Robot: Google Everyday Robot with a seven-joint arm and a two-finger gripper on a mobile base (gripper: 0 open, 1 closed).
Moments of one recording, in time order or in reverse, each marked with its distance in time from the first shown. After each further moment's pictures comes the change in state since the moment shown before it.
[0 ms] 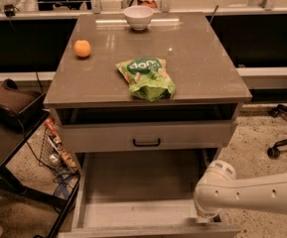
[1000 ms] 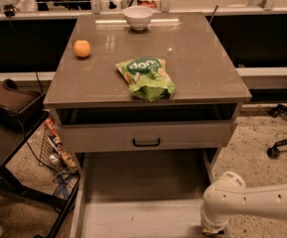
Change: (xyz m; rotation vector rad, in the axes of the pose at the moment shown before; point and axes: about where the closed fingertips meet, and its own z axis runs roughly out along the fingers) arm 0.013 0.039 0.036 -0.126 -0.058 0.098
